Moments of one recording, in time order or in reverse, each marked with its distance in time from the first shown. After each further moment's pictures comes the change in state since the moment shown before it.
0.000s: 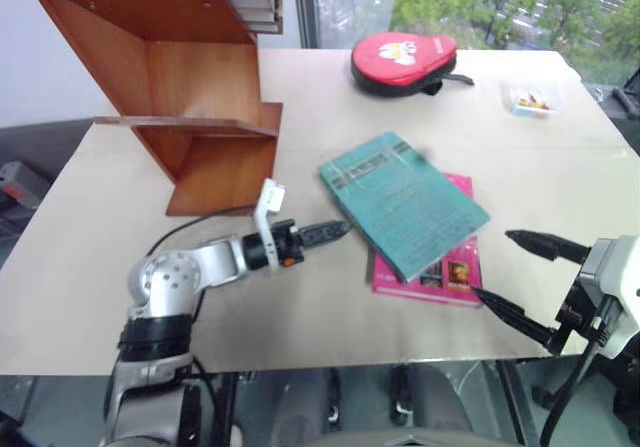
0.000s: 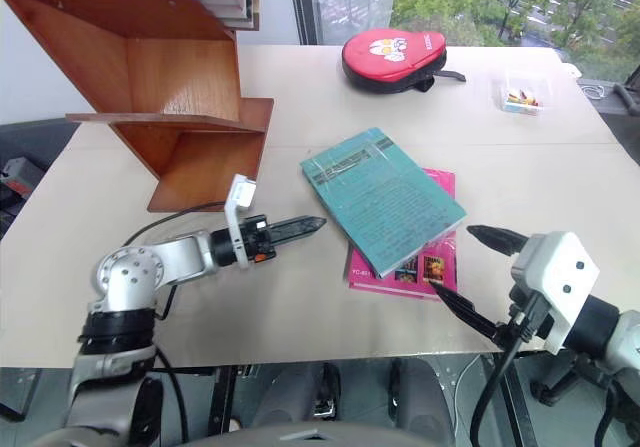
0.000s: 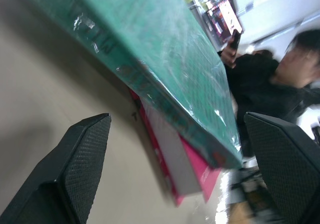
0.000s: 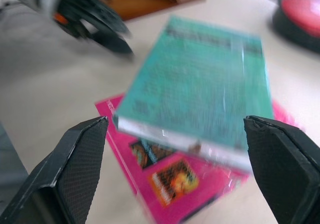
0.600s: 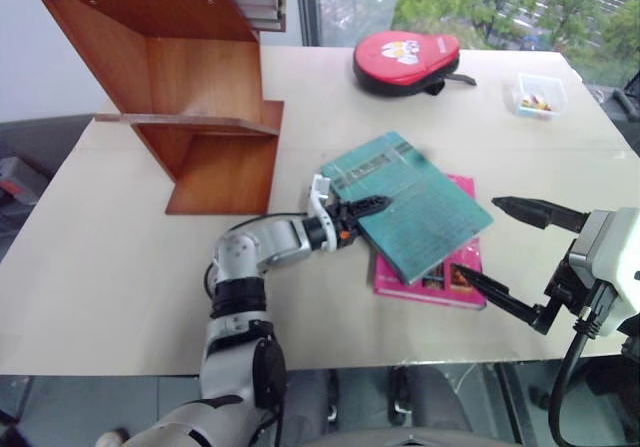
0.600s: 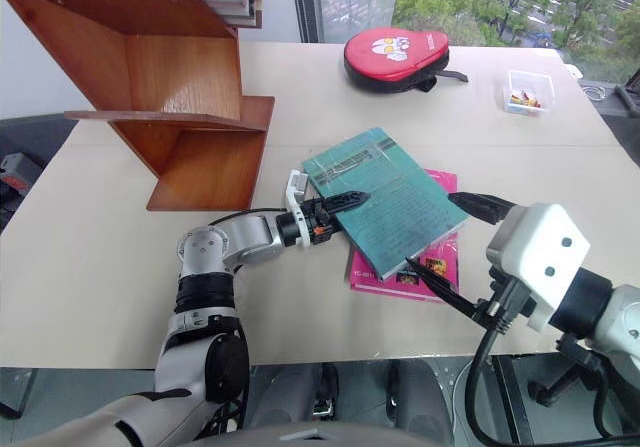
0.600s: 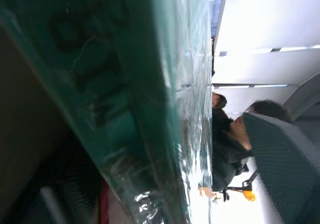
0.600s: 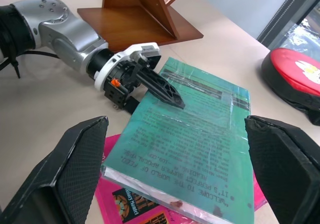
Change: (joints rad) left arm -0.178 -0.321 0.187 0.302 -0.050 0.036 0.354; right arm 0.075 -0.374 0.029 -0.003 0.189 -0.243 -0.363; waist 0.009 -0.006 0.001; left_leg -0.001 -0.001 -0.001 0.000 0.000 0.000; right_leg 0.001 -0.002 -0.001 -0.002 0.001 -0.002
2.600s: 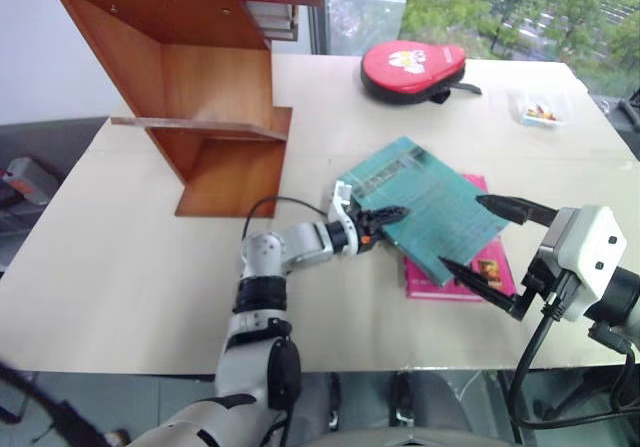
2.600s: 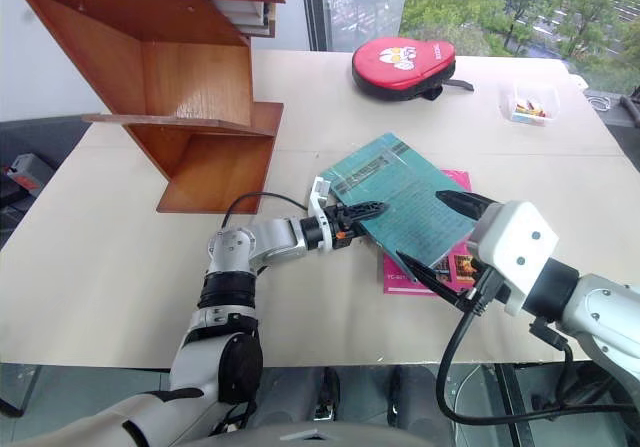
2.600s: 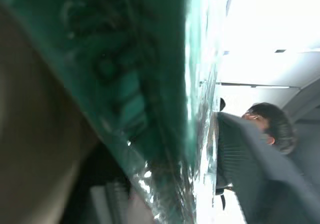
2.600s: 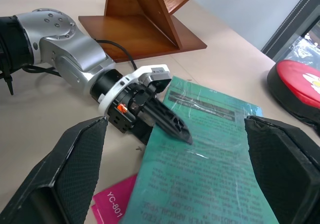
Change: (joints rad) left arm -0.012 -0.068 -0.052 0.051 0.070 -0.049 0.012; right arm -0.338 0.291 0.227 0.009 -0.226 0.267 0.163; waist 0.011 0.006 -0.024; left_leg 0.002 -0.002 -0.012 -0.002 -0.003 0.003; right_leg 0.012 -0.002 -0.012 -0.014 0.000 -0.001
